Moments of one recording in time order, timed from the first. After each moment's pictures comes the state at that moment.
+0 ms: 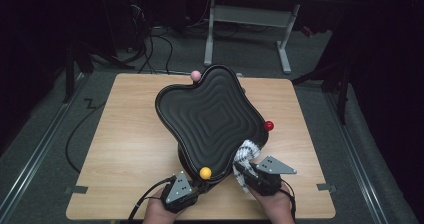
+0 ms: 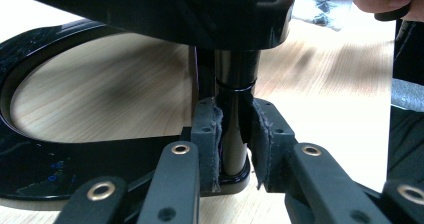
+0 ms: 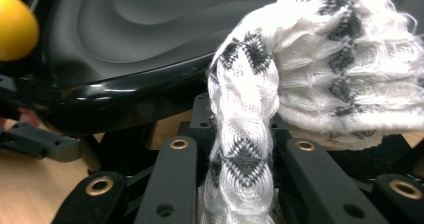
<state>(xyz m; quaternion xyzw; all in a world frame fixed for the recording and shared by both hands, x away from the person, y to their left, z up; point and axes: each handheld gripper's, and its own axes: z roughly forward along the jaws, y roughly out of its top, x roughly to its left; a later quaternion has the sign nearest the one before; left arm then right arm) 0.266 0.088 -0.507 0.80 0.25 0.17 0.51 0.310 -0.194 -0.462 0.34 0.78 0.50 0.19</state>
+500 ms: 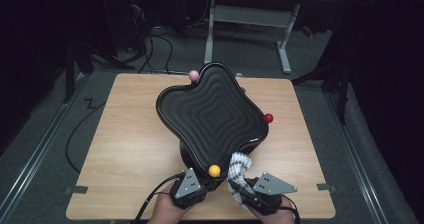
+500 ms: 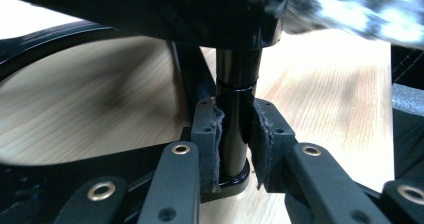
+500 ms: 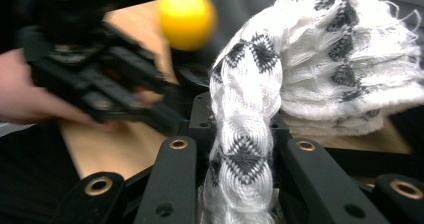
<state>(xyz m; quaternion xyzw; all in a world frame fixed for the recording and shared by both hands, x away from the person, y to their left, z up) 0.279 0.065 -0.508 0.81 0.24 0.17 0.52 0.266 -0.187 -0.451 0.25 0.81 0.51 0.18</state>
